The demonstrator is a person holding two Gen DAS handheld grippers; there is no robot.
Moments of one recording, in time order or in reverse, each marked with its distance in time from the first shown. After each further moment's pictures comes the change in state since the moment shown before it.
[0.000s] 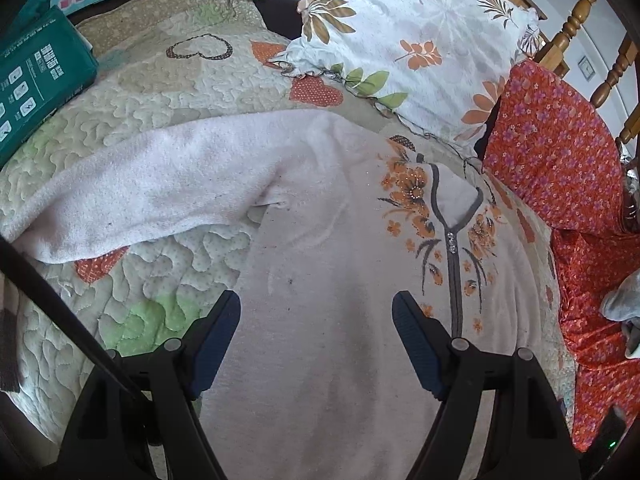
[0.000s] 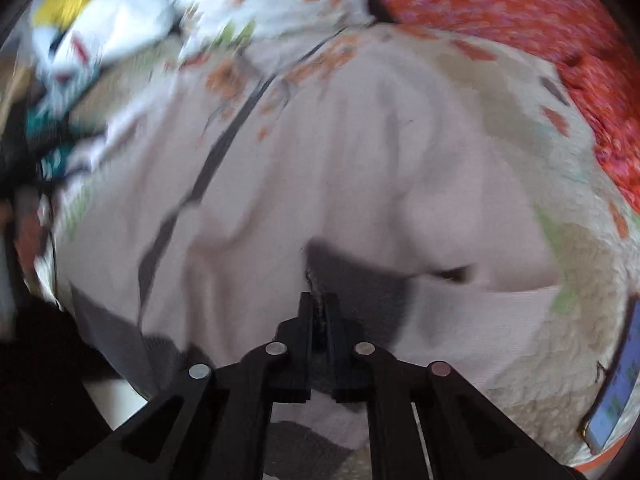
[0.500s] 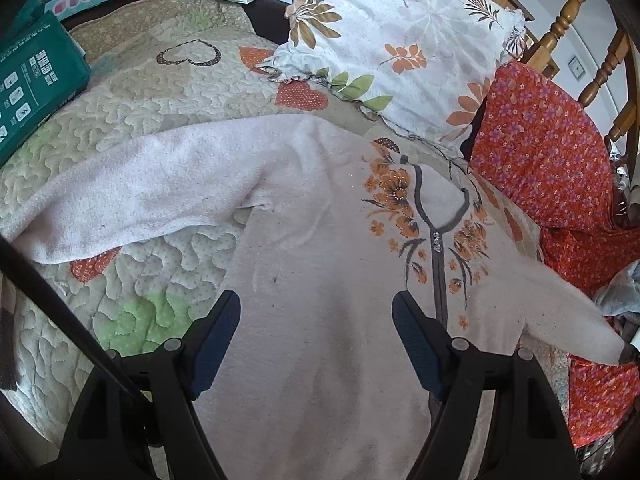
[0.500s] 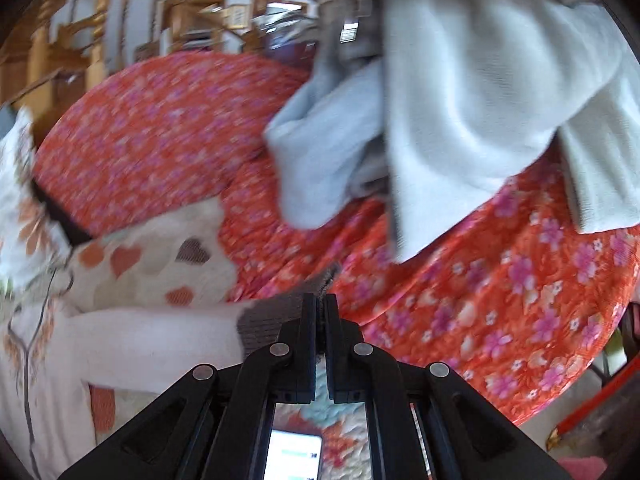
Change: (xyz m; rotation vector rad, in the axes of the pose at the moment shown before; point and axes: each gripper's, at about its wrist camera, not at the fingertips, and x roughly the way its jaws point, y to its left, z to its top) left arm -0.008 -0.006 -0.003 0.016 -0.014 -0.033; right arm -0.232 -0.269 0.071 0.441 -0.374 -0.684
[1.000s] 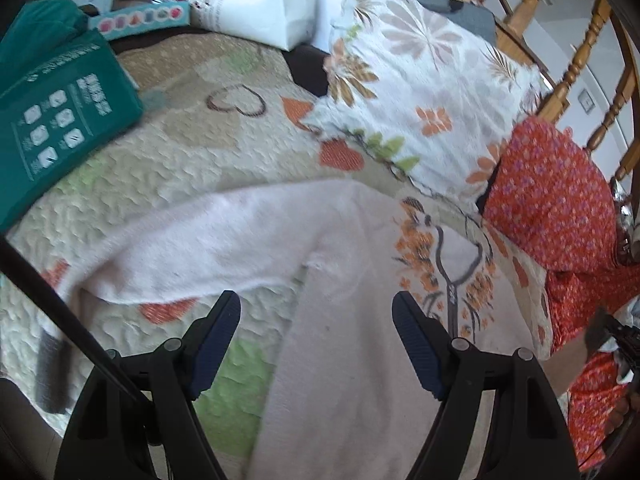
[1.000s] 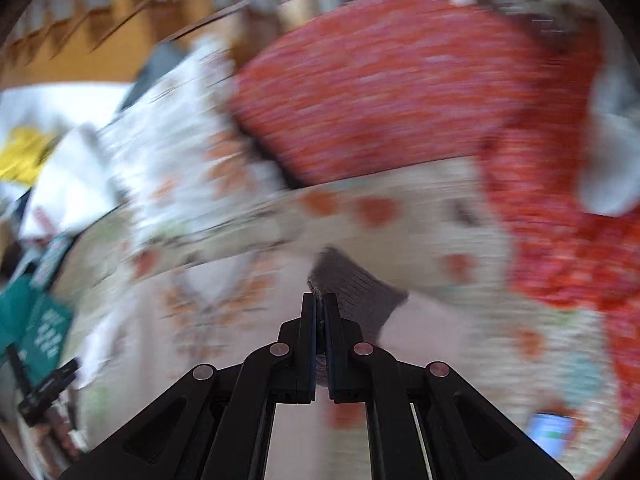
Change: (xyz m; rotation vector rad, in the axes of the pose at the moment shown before) left arm -0.053 0.043 0.026 -0.068 -0.156 0.050; right arm -0.020 0.280 -0.042 -0.174 0.168 0.658
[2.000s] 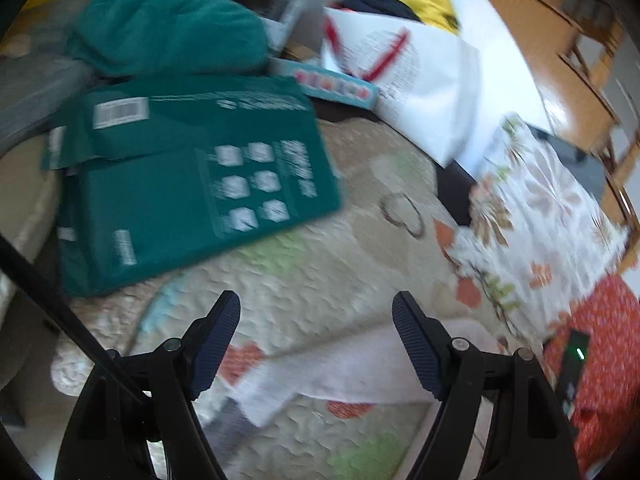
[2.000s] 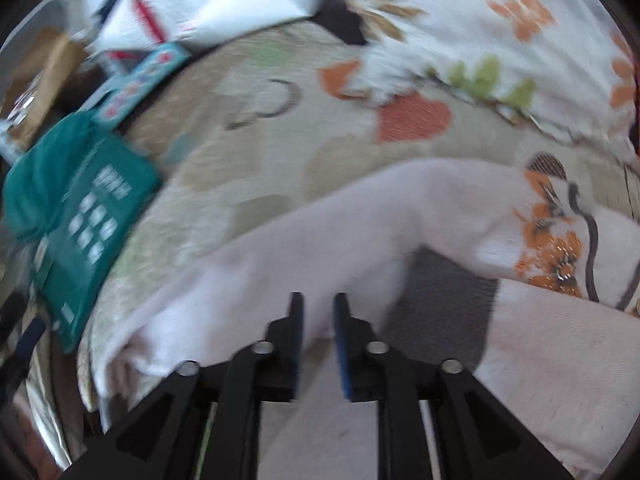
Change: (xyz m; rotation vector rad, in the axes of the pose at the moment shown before) left arm -0.073 0.147 0.045 -0.359 -0.259 0.282; right arm 0.234 0.364 -0.101 -0.383 0.375 0.364
